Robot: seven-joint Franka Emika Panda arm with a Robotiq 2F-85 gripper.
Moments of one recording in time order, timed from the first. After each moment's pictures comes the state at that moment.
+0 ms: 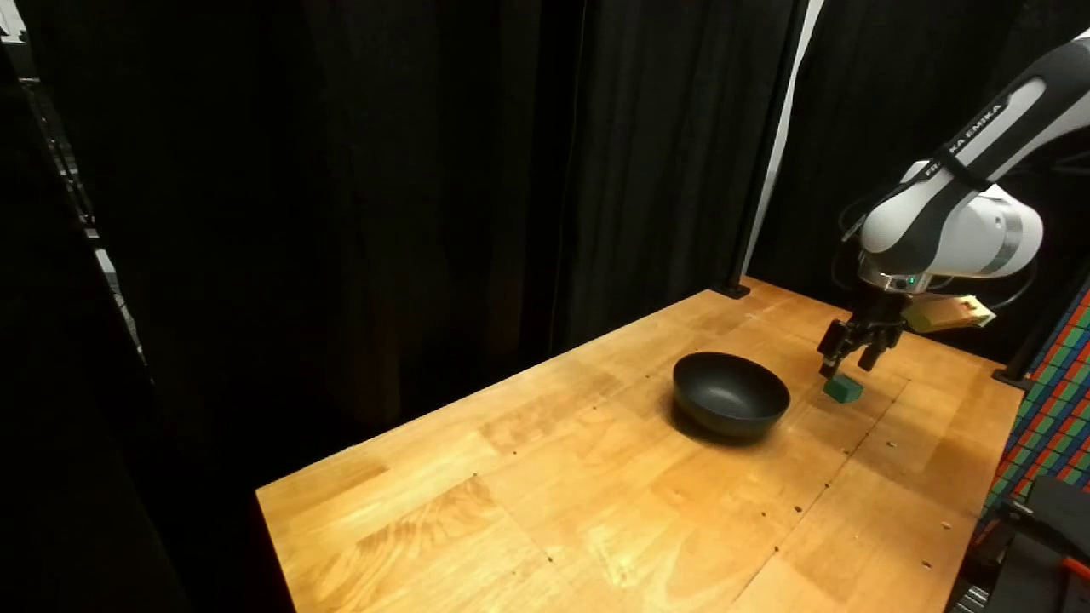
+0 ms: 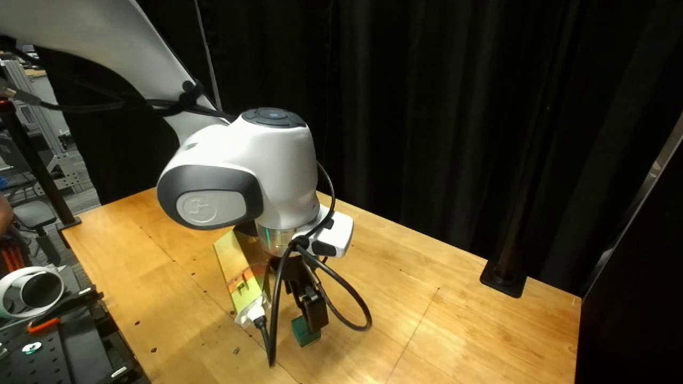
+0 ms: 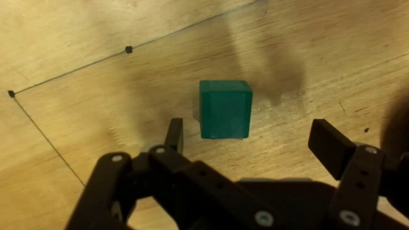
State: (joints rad) arm -0.29 0.38 -0.12 -2.36 0.21 2.76 -0.35
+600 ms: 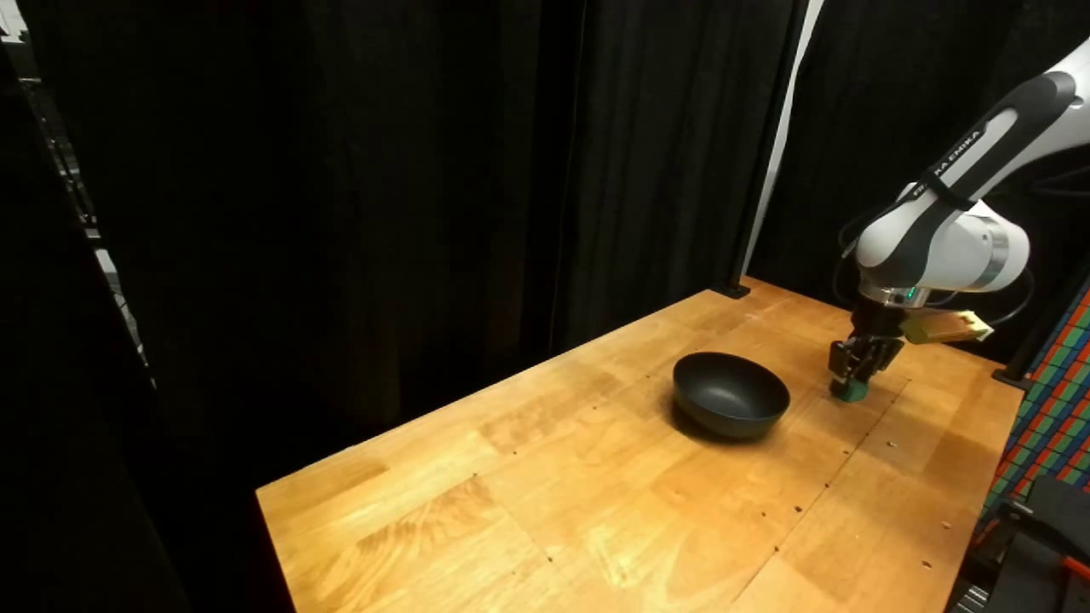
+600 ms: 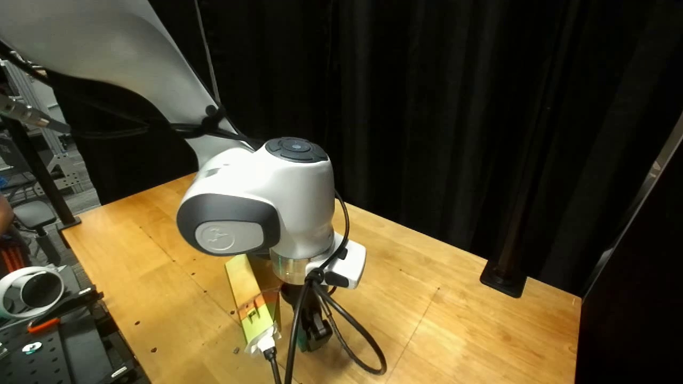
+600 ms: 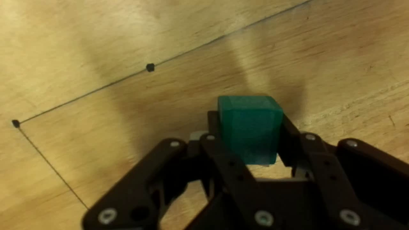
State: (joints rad) arm -0.37 0.47 -0.09 -2.30 0.20 2.74 -0.35
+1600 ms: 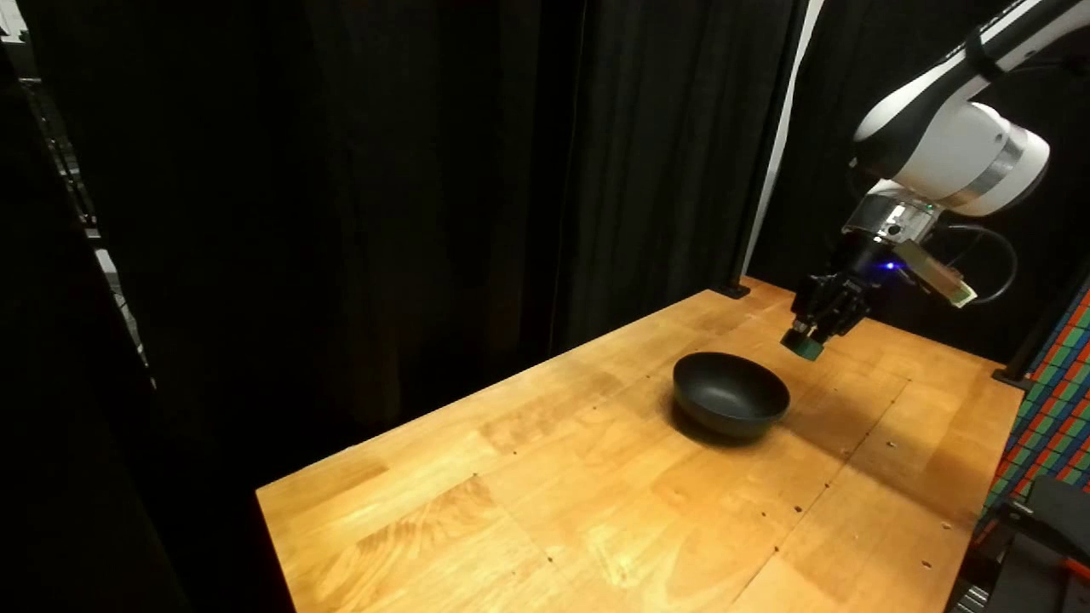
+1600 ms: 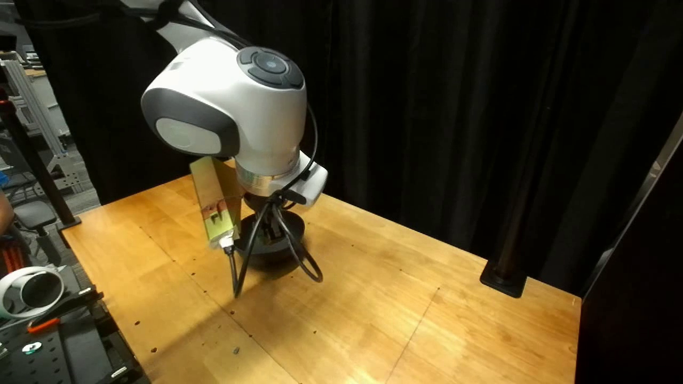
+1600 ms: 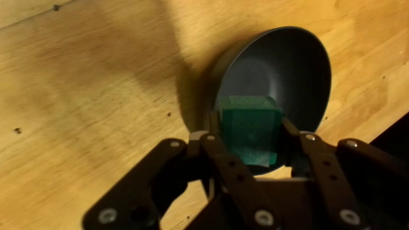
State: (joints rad) arm -0.30 0.19 0.01 -2.35 0.68 2.40 -0.54
